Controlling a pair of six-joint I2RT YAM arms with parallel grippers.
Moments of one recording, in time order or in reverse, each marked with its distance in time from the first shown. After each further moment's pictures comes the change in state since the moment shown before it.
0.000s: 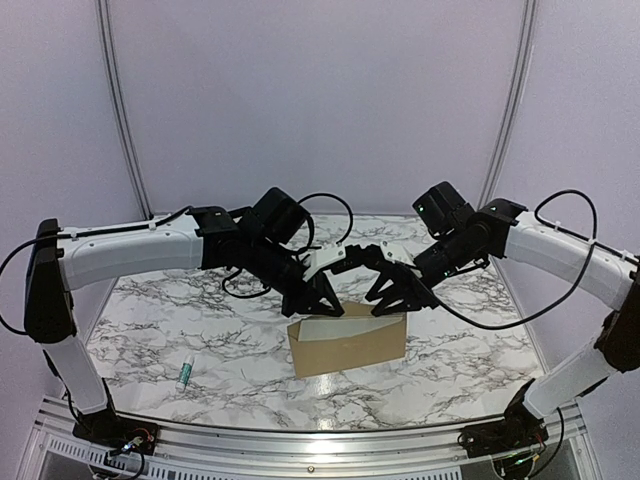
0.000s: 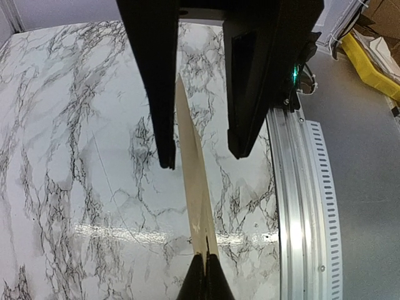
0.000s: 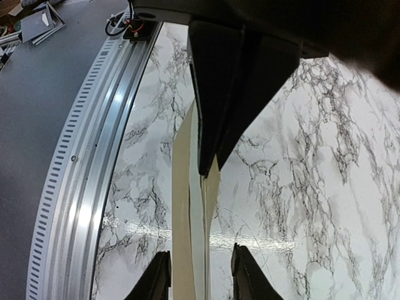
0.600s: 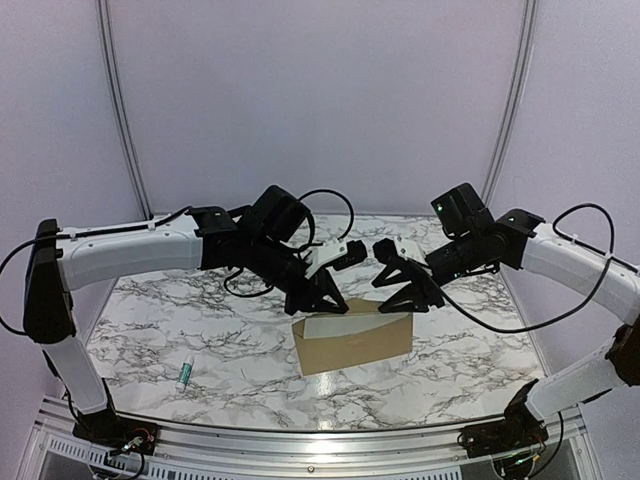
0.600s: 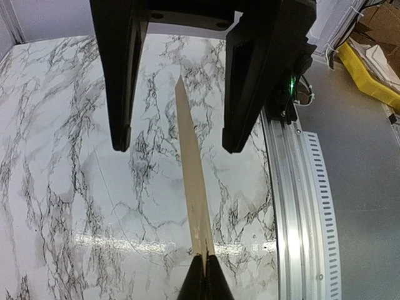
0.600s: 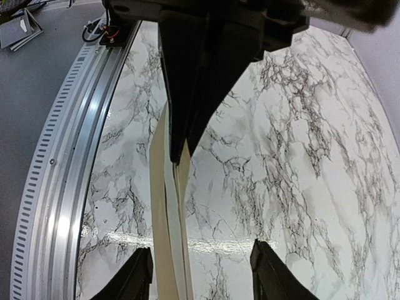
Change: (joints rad) left arm 0.000 -0.001 0.002 0.024 0.010 -0.016; right arm -0.034 -0.093 -0.103 0.141 0.023 0.048
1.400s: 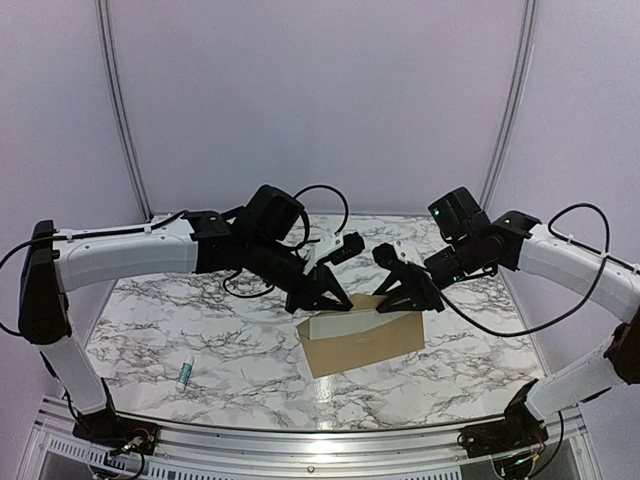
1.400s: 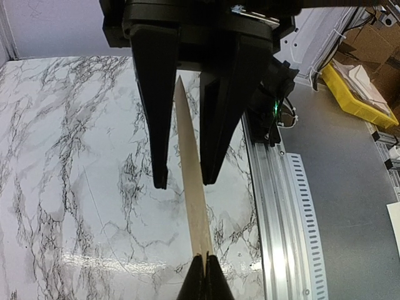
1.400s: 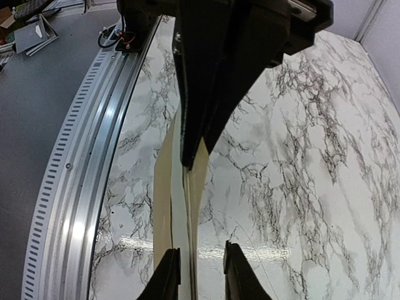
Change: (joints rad) left arm 0.011 -0.029 -0.060 0.138 0.090 -0.074; right arm -0.006 -0.002 -0.013 -0.016 -0.065 -0.010
